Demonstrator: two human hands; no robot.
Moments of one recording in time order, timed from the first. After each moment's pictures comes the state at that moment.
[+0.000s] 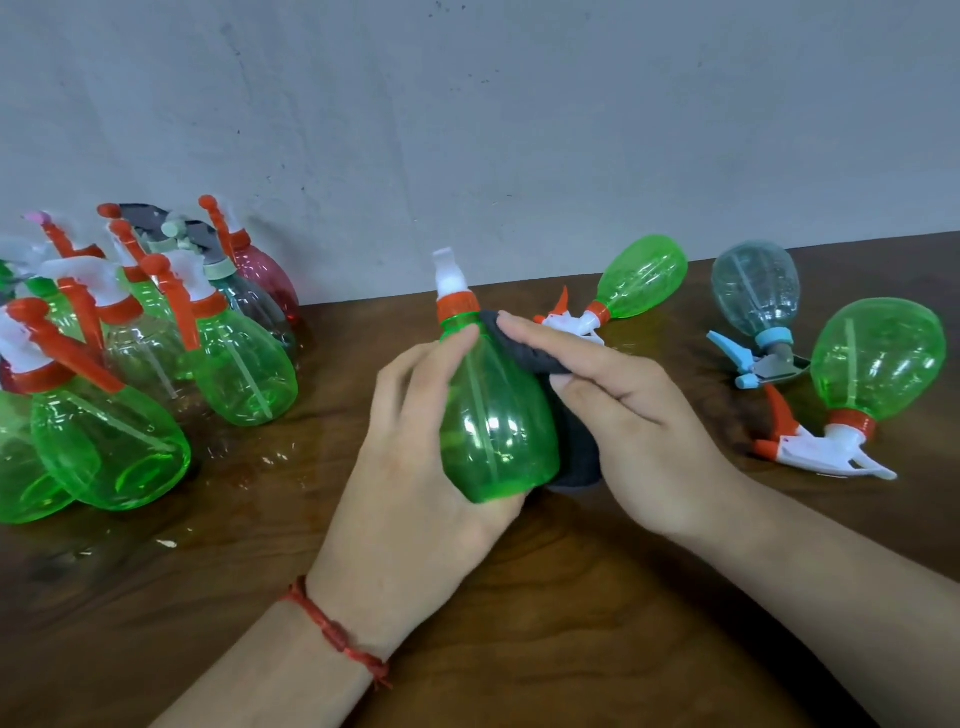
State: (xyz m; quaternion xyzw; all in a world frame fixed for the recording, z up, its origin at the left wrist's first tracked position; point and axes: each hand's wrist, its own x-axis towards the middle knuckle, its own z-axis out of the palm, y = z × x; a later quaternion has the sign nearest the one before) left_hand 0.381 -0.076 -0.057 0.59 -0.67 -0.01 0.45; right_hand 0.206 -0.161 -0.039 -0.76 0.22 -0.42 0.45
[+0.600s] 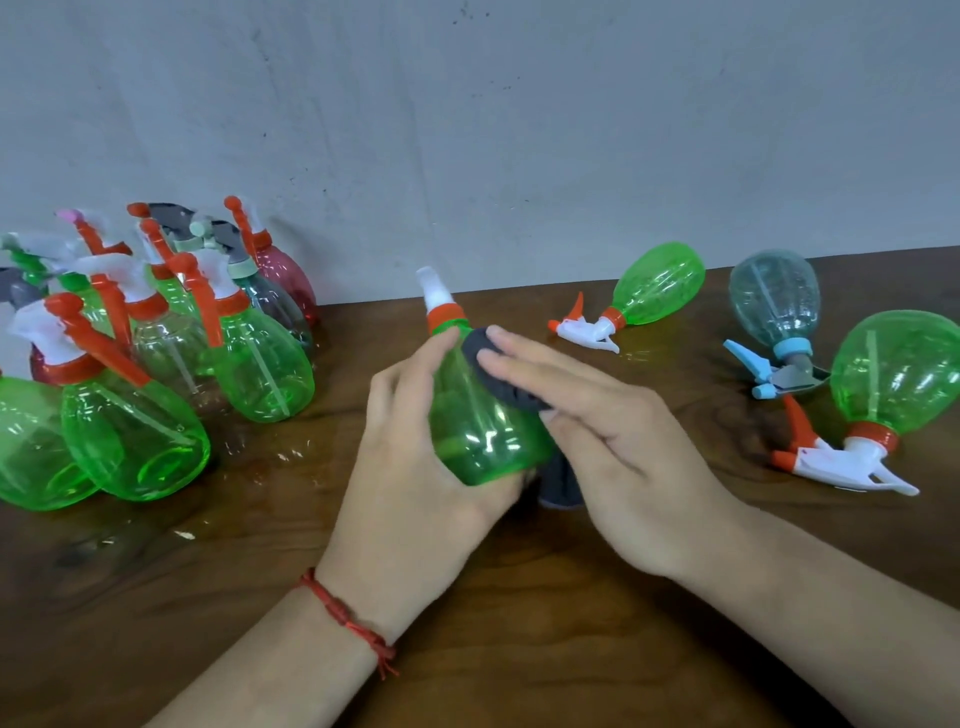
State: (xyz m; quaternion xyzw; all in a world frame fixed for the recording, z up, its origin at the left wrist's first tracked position) left_hand 0.386 -0.076 -0.058 0.60 -0.62 -0.05 0.50; right_hand 0.212 -0.153 -0.047 -0.84 0.19 -0.40 0.30
